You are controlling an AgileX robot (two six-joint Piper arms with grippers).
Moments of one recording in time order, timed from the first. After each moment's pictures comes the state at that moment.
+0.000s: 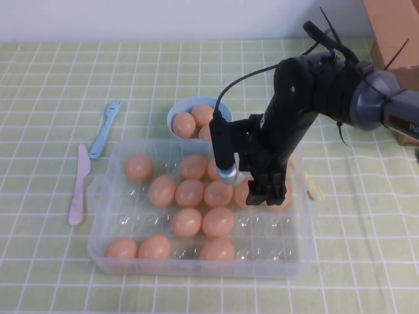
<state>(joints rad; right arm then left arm) 0.58 2.06 -1.68 0.18 1.01 -1.21 -0.06 -0.01 0.03 0.00 0.37 0.12</state>
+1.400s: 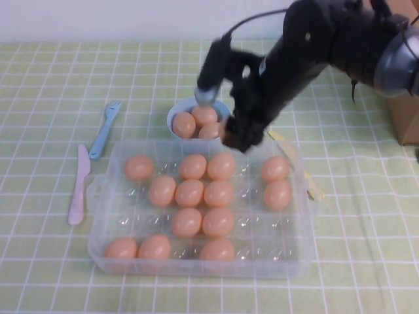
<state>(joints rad) 0.58 1.99 -1.85 0.17 1.02 -0.77 -0.06 -0.01 0.03 0.00 0.37 0.12</state>
